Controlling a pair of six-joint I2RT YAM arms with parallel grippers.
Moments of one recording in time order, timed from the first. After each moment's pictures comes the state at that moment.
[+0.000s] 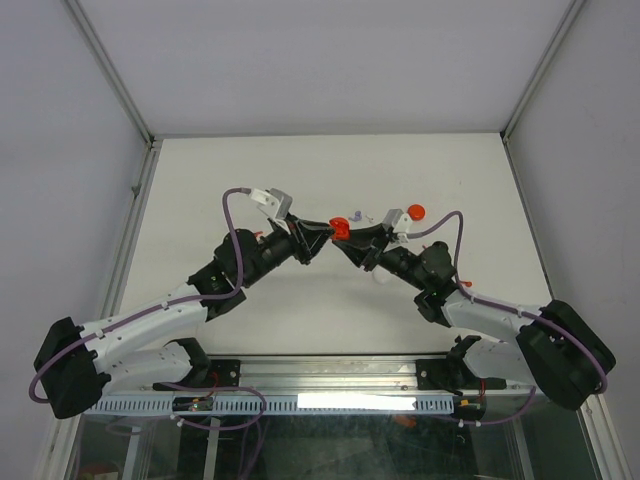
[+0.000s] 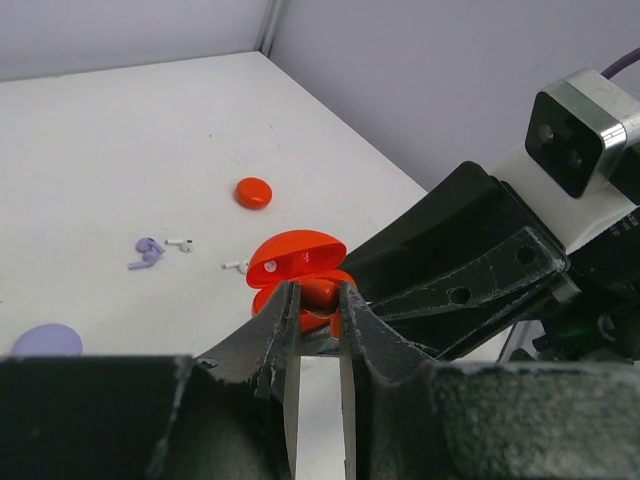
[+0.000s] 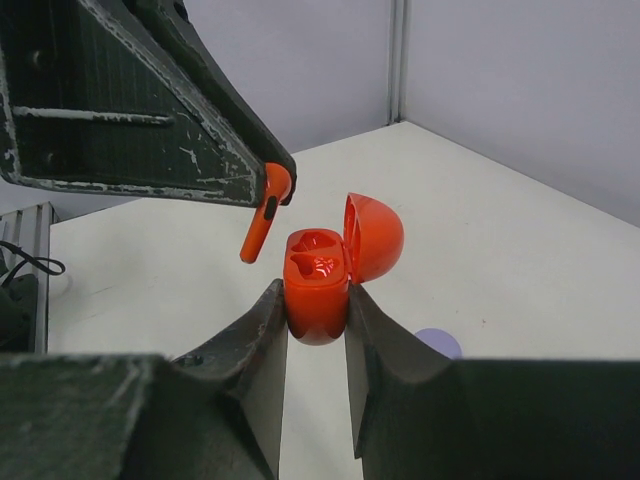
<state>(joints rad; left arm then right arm) -0.89 1.04 0.67 0.42 -0.03 -0.40 0.71 1.17 0.34 1.06 -0.34 0.14</state>
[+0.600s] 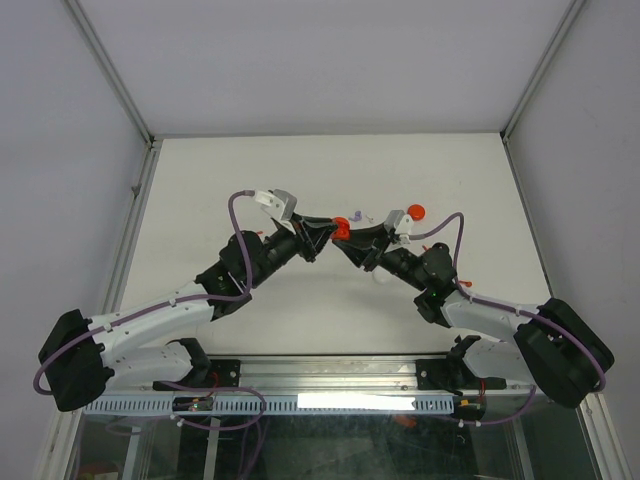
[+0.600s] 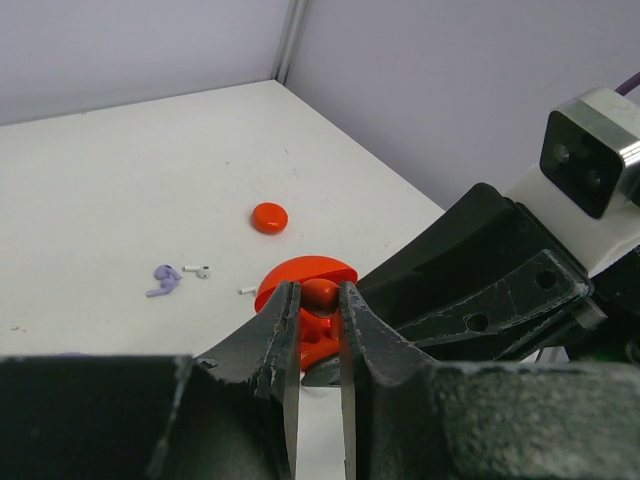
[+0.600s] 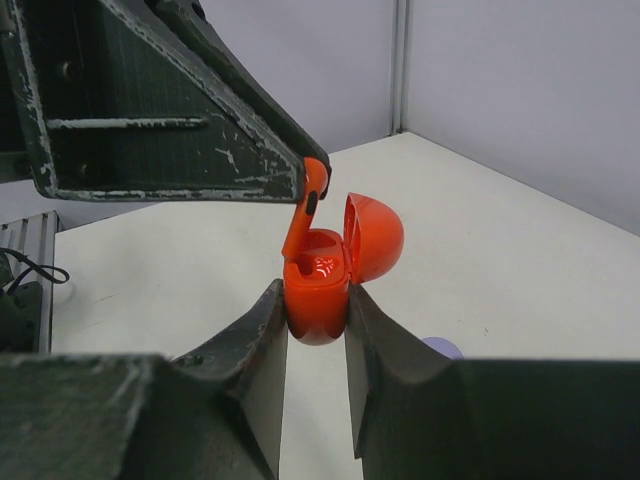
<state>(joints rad) -0.92 1.08 0.67 0.52 -0.10 -0.33 0.71 1.19 0.33 1.13 -0.34 0.15</state>
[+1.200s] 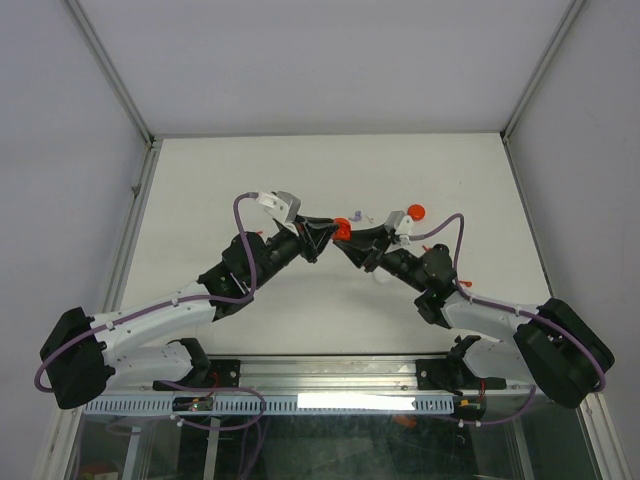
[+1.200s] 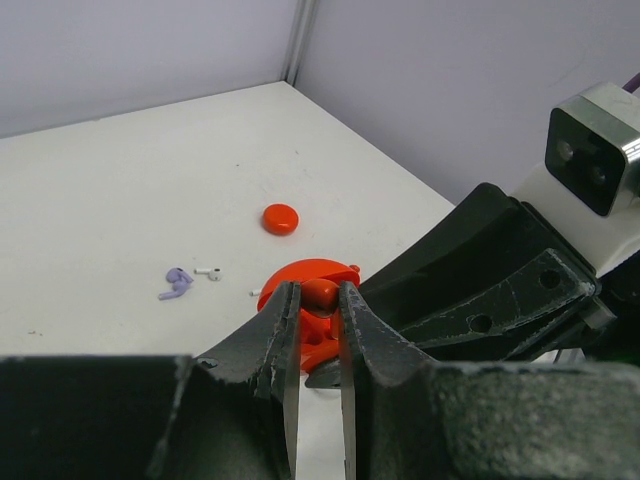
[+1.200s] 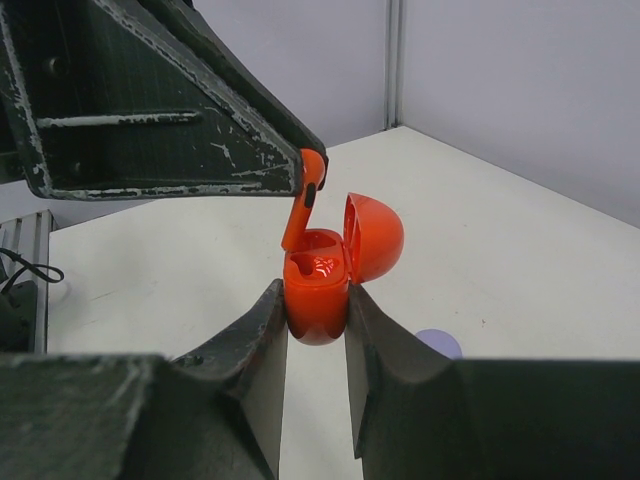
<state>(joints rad) -0.94 1.10 0.67 0.53 -0.13 -0.29 0.71 1.18 0.32 1.13 -0.33 0.15</state>
